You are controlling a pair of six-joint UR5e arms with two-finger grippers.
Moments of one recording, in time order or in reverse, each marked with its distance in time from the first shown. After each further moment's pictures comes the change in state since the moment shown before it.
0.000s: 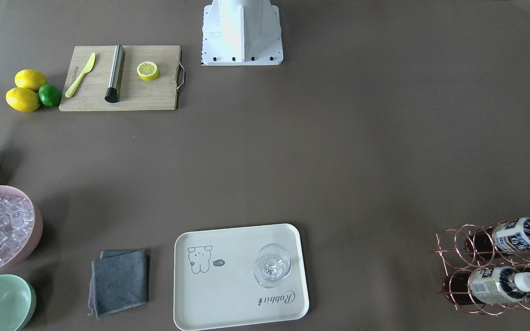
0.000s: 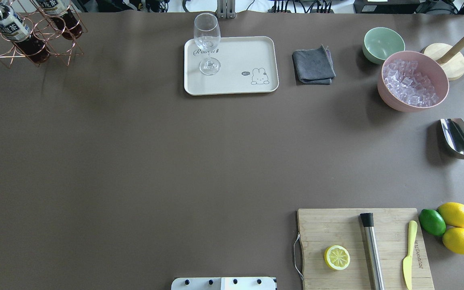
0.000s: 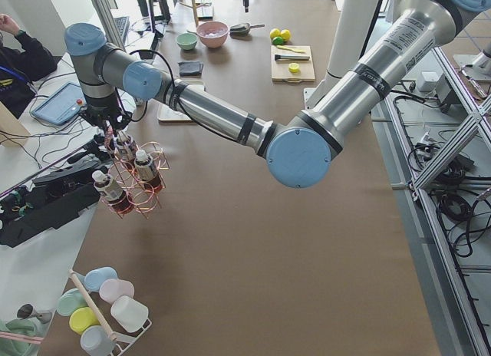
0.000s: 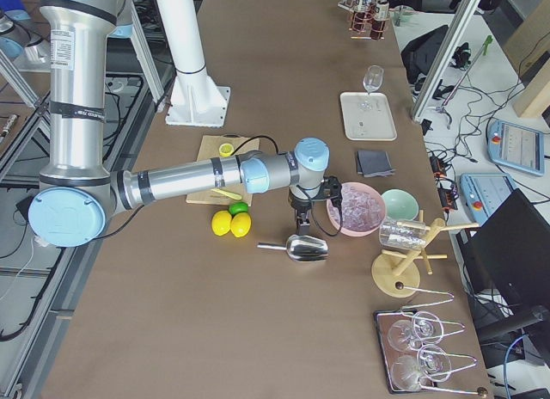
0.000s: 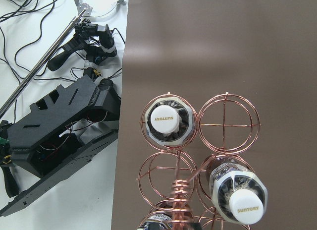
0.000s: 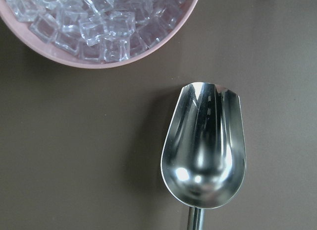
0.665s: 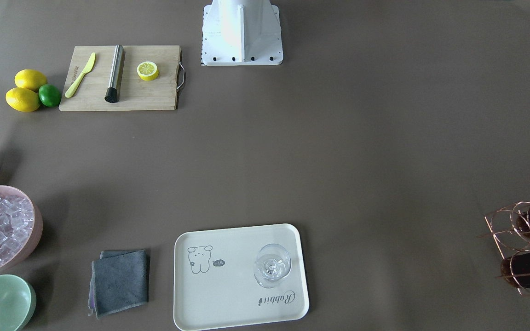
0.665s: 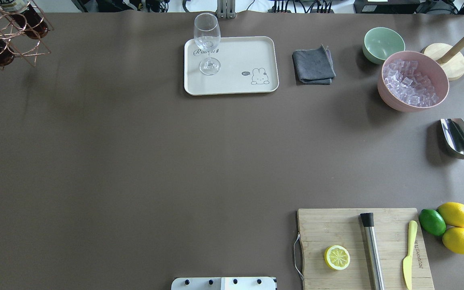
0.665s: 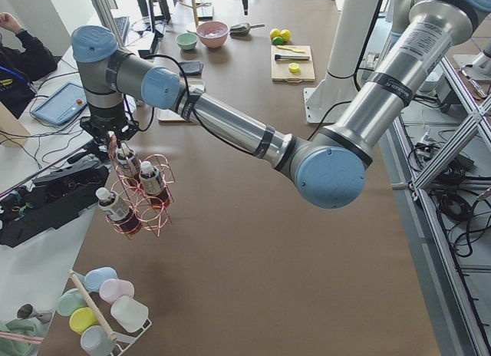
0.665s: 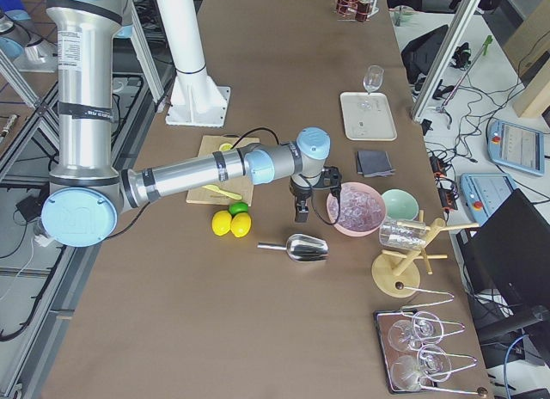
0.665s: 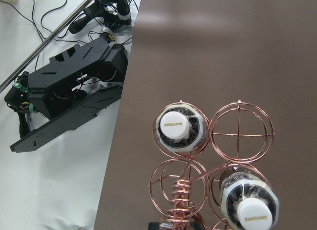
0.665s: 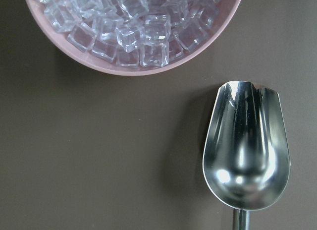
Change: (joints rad) left arm -0.121 0.185 -0.225 0.104 -0.013 0.000; right arm -0.057 0.024 0.026 -0.002 0.025 0.133
